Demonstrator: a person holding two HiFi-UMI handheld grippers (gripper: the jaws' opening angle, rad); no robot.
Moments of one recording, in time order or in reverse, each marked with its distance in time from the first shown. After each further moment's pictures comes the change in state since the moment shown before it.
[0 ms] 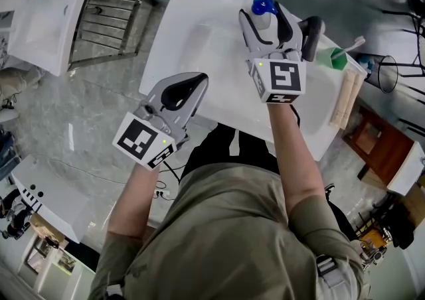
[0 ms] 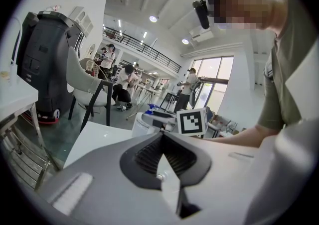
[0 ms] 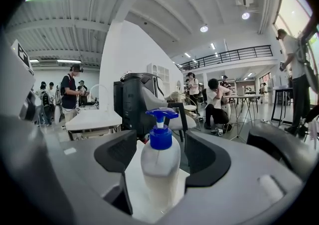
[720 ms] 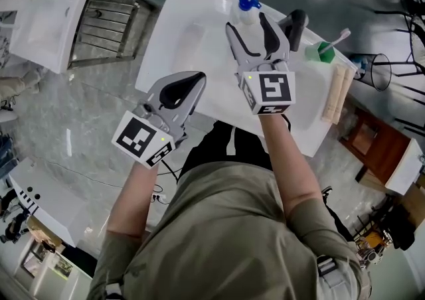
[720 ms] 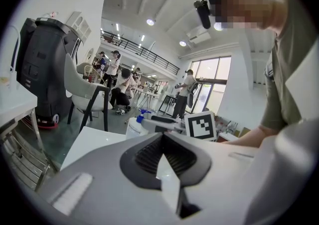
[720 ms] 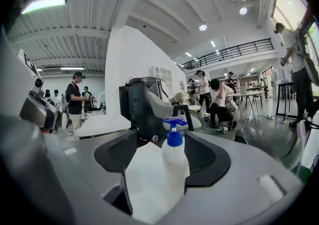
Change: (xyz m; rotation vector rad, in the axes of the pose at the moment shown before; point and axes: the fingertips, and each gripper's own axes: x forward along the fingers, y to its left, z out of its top) left arm -0.004 -0.030 0.013 0.026 -0.032 0.002; right arm -0.042 0.023 0.016 0.049 -0.009 0.055
